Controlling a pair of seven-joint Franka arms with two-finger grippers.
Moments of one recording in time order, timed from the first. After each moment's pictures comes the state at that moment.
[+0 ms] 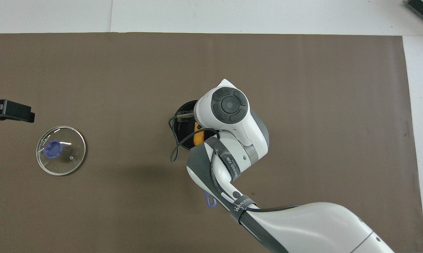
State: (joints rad) left arm -0.02 -0.02 -0.02 -1.58 -0.01 1.56 0.06; right arm 0.43 0.44 0.13 -1.57 0.01 2.20 0.50
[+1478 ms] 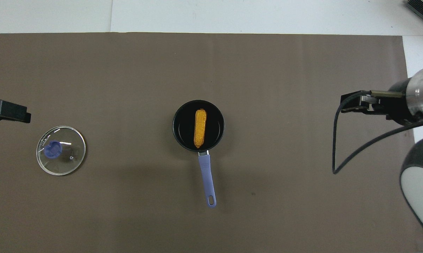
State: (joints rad) left arm -0.01 -0.02 -0.01 -1.58 -0.01 1.56 0.06; right arm 0.01 -0.05 0.12 -1.54 -0.06 1.58 0.28
